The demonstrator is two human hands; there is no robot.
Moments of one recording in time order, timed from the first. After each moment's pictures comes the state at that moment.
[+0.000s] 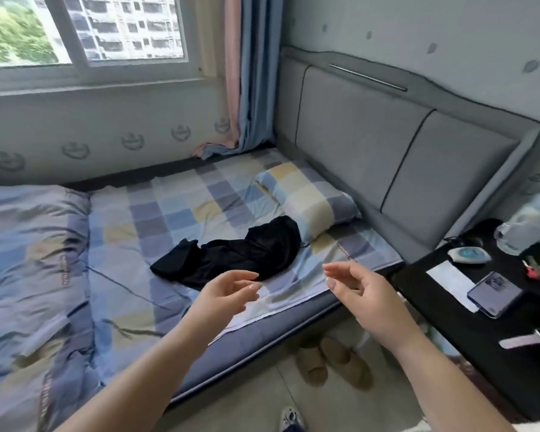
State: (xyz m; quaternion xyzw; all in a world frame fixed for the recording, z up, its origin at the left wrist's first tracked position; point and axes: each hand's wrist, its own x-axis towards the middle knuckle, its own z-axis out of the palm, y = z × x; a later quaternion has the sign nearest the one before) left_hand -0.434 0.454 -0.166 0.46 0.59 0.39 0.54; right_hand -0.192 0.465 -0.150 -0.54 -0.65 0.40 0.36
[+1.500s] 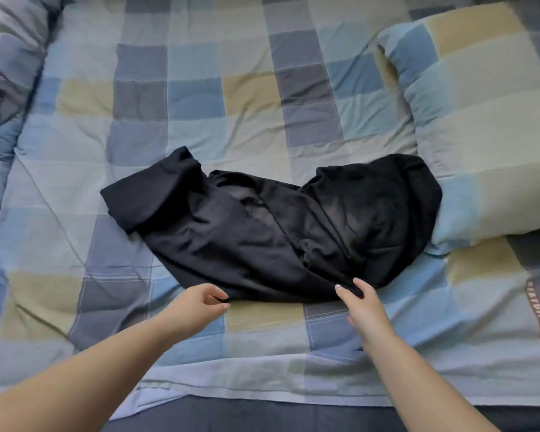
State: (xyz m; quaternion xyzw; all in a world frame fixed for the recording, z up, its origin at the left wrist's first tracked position) left_hand -0.555 0.853 -0.655 0.27 0.80 0.10 0.52; right_hand -0.299 0.976 -0.706 -0.71 -0.39 0.58 0.07
